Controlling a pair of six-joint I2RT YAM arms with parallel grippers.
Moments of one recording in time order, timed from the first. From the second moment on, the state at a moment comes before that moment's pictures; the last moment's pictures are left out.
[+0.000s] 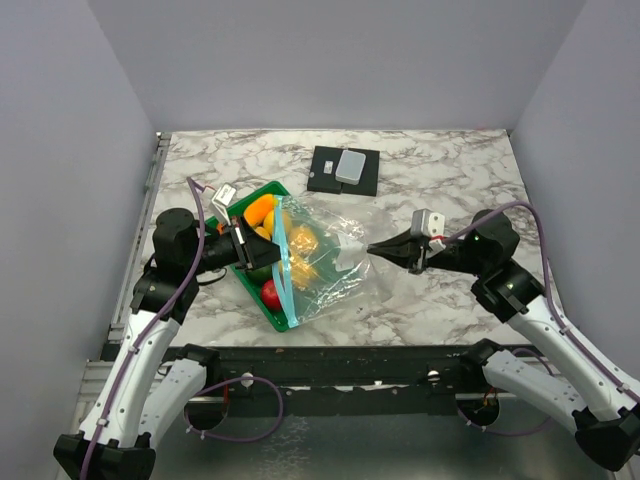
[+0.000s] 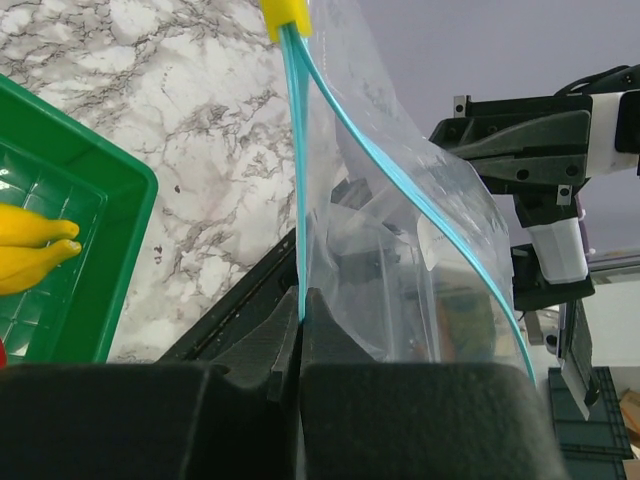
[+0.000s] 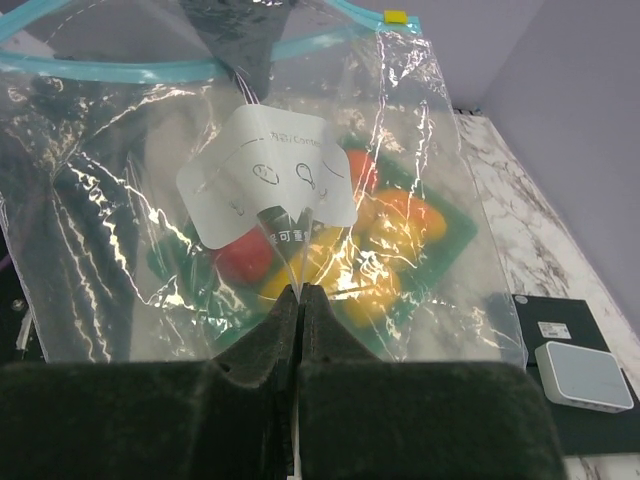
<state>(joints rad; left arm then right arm) -0.24 0.73 0.81 -0.33 0.86 -0.82 0.58 0.81 0.81 -0.06 -0.79 -0.34</state>
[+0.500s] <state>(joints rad) -0.24 0.74 0.89 -0.43 0.74 -0.74 0.58 0.81 0.81 -0.08 -0.66 -0.28</state>
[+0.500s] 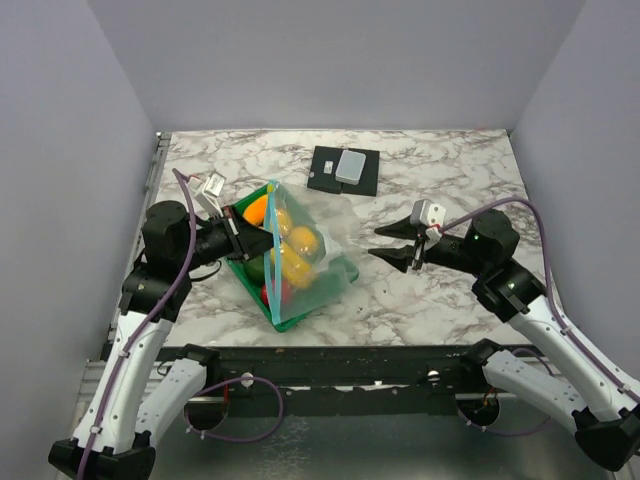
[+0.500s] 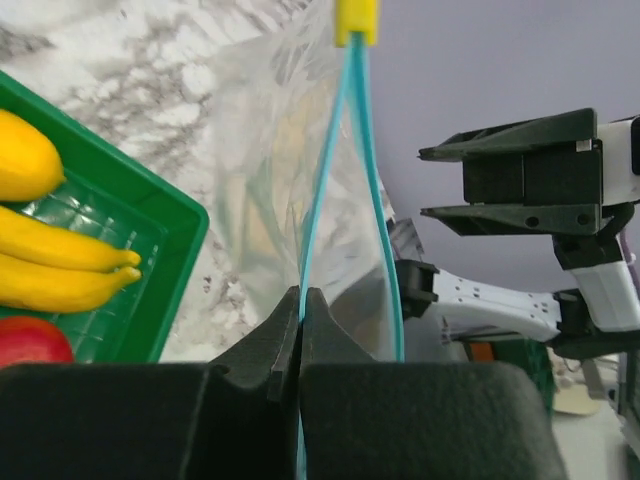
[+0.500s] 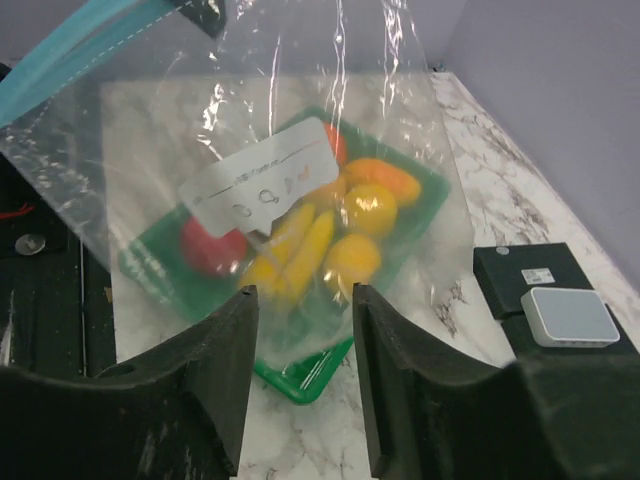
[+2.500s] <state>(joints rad) -0.25 0.74 1.35 -0.87 -0.05 -0.36 0.74 1.75 1.35 -0.40 -0.03 0.22</state>
